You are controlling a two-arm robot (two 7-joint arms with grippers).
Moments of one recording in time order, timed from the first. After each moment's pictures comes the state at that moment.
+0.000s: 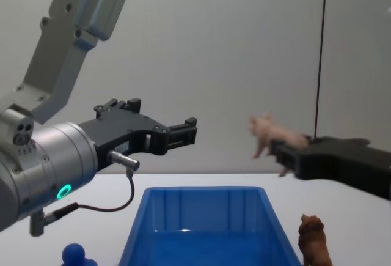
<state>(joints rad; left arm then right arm) -0.24 0.38 0.45 -1.63 -0.20 0.01 -0.01 0.06 0.17 -0.27 -1.70 0.17 0.14 0.20</state>
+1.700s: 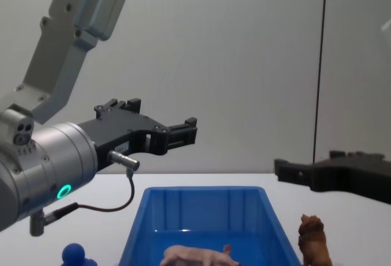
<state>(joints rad) -0.24 0.38 0.45 -1.63 -0.20 0.01 -0.01 0.08 0.17 -0.27 -1.70 0.17 0.28 0.11</state>
